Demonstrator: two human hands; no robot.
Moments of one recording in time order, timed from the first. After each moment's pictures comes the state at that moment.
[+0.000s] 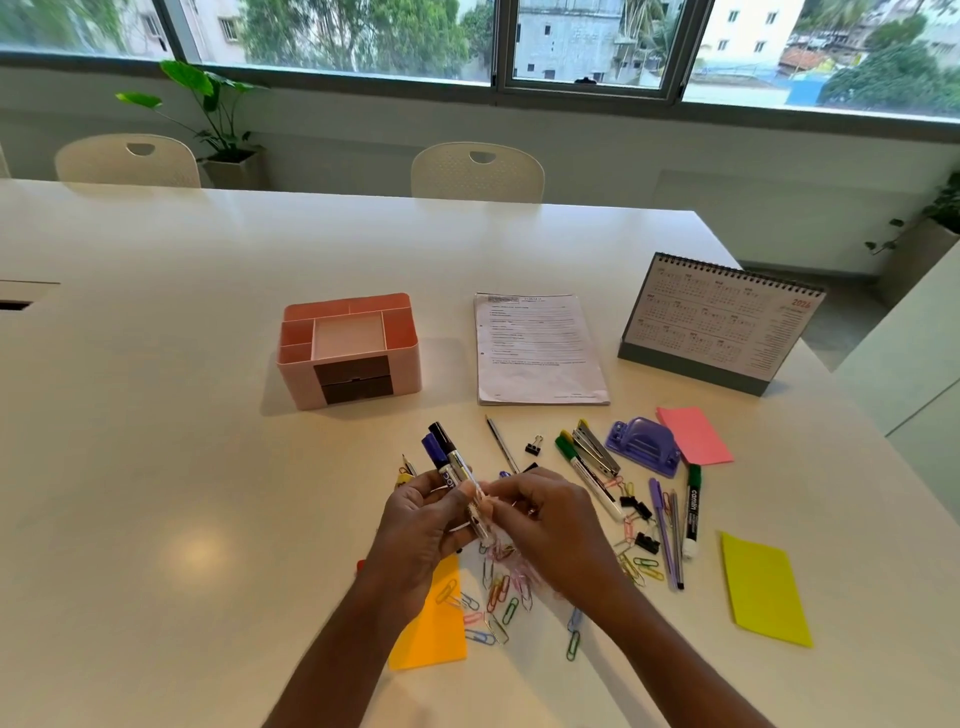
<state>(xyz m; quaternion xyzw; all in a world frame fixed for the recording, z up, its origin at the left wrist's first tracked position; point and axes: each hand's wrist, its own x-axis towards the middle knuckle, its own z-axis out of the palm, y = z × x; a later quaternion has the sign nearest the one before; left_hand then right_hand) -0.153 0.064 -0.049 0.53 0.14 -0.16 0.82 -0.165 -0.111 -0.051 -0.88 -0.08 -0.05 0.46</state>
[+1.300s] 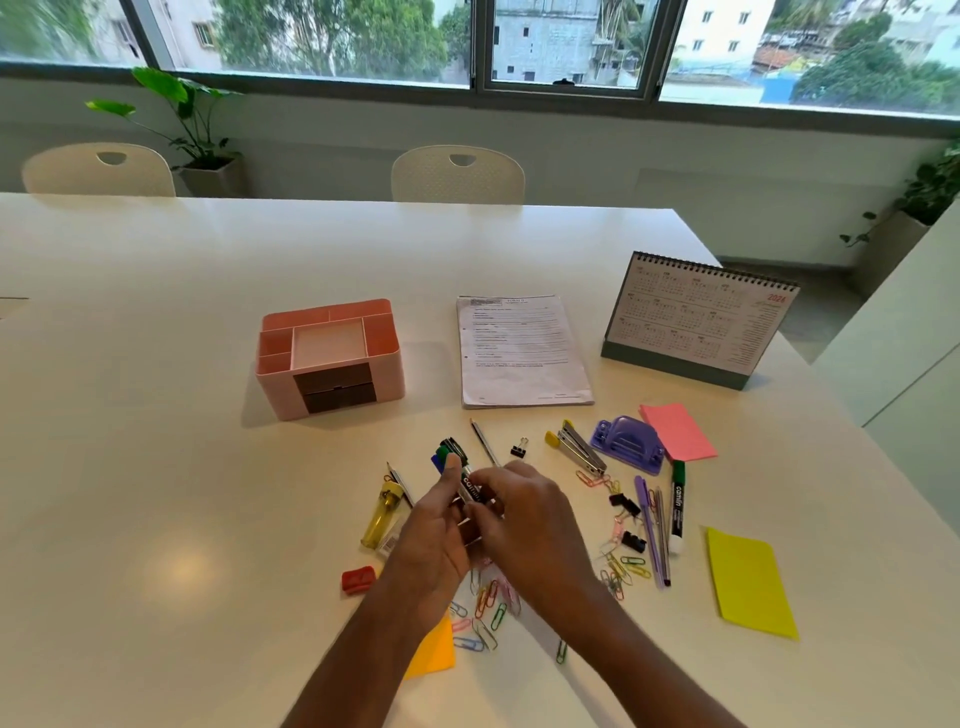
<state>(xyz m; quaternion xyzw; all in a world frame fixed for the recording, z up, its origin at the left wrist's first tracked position) -0.158 0.031 -0.035 0.43 0.19 -0.22 0.85 -0.166 -0.091 -0.038 -0.93 -0.05 -0.12 0.34</state>
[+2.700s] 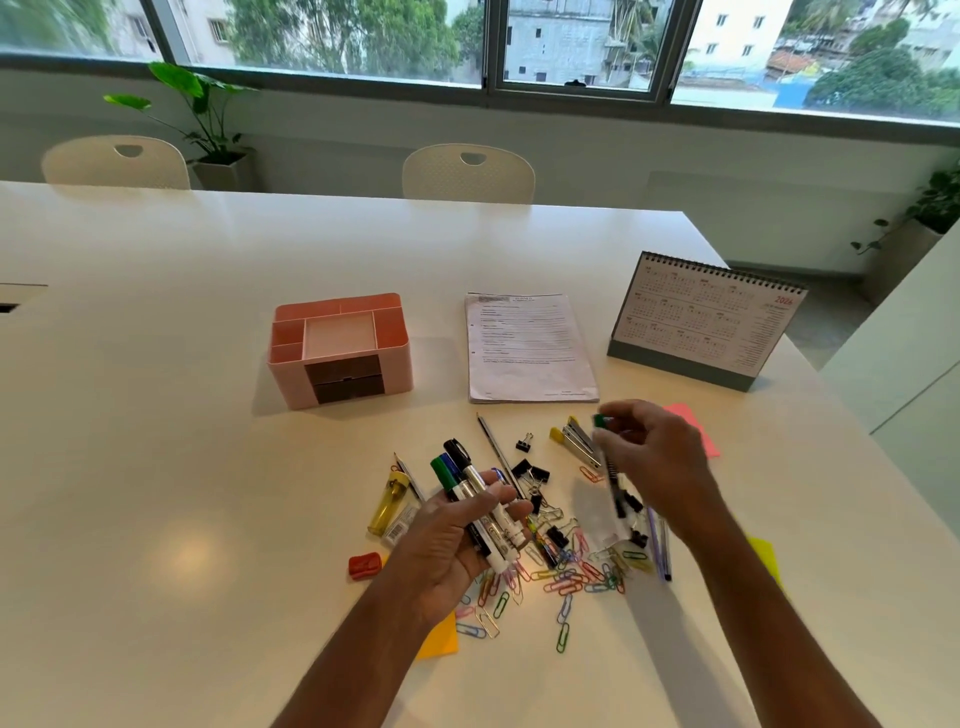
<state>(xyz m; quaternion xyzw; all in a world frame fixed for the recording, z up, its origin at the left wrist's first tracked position) -0.169 0.036 -0.033 0.41 0.18 -0.25 0.86 -0.141 -0.205 0.003 -0.89 0.08 -0.11 0.43</state>
